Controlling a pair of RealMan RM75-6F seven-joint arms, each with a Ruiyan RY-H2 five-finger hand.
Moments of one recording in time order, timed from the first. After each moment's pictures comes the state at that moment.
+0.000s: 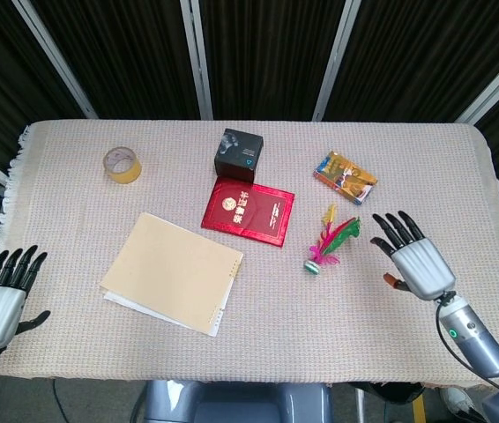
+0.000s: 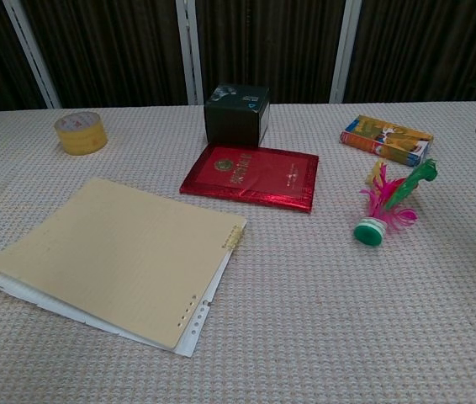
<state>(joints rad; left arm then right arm) -0.11 -1.27 0.00 -1.40 1.59 1.49 0.18 0.41 -1.25 0.11 -1.29 -1.73 1.23 -0.03</state>
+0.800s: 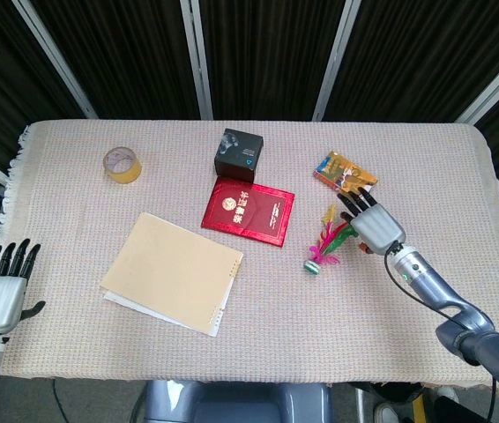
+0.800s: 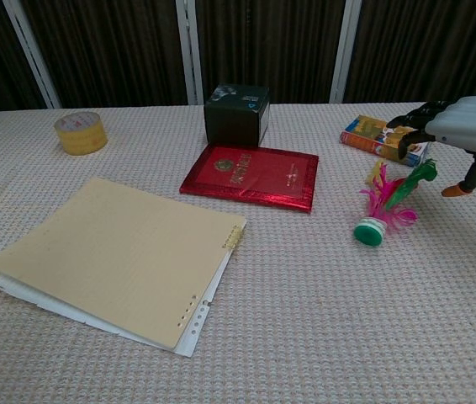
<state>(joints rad) -0.14 -1.36 -0.06 -1.33 1.43 1.39 0.33 0.72 -1.55 0.08 -0.75 -1.72 0.91 0.10</state>
